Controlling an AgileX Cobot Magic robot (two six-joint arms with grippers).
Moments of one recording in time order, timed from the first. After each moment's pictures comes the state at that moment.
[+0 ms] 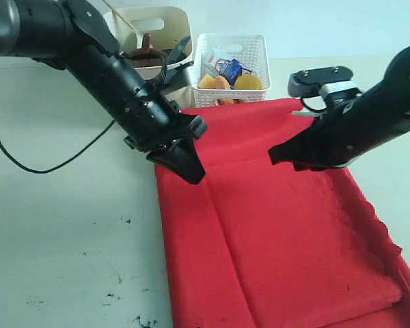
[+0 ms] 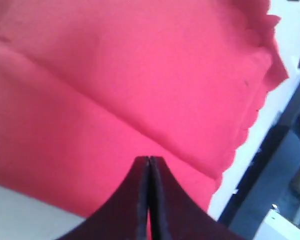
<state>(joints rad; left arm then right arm) -0.49 2.02 -1.42 -0.77 1.14 0.56 0.34 1.71 -0.84 0.37 0.37 -0.29</state>
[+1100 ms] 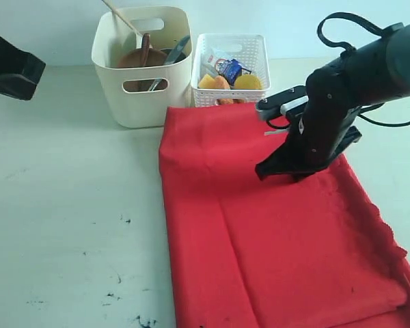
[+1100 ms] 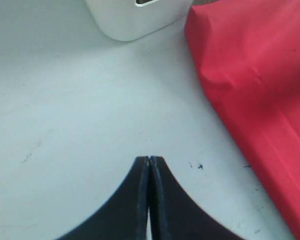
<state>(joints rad) -0.33 1.32 -1.10 -0.13 0.87 0.12 0.41 1.97 -1.07 -0.24 0.57 0.24</state>
